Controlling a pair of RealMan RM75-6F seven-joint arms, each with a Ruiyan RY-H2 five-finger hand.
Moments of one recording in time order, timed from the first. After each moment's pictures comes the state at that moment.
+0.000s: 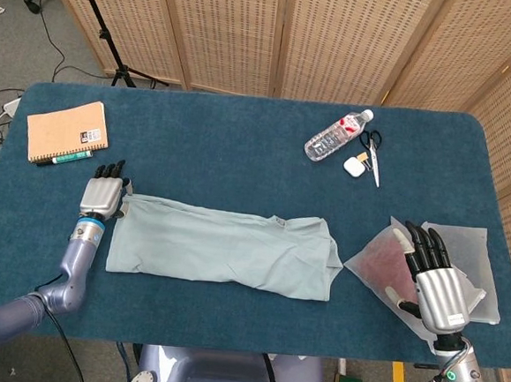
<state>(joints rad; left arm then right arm) -0.71 -1.70 -0.23 -0.96 0.86 0.83 0.33 0.21 -1.28 0.05 -1.56 -1.65 1.56 -0.02</state>
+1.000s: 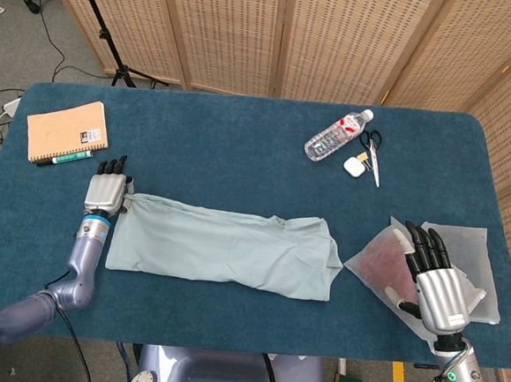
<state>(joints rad) -0.73 -1.77 -0.27 -0.87 0.87 0.85 0.35 0.21 -1.28 0.06 -1.56 -1.66 1.55 -0.01</state>
